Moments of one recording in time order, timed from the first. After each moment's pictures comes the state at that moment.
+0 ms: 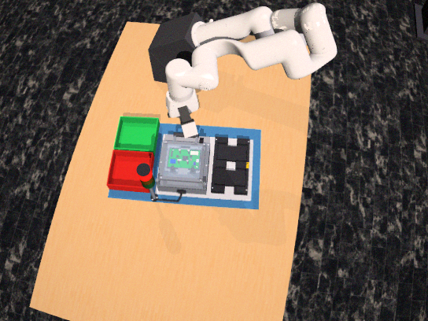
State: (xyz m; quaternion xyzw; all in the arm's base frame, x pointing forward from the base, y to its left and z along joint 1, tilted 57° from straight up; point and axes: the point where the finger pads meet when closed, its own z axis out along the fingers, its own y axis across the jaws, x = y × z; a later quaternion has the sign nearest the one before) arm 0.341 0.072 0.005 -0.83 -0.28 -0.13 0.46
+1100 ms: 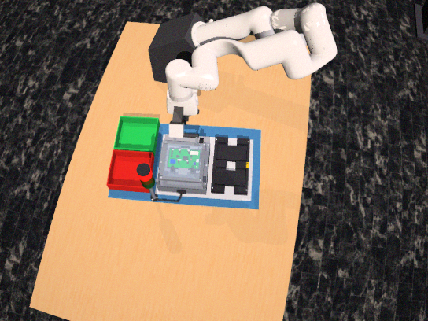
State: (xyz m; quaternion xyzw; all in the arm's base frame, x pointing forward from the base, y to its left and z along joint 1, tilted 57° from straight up) arm 0.341 0.072 0.005 -0.87 -0.10 -0.03 0.48
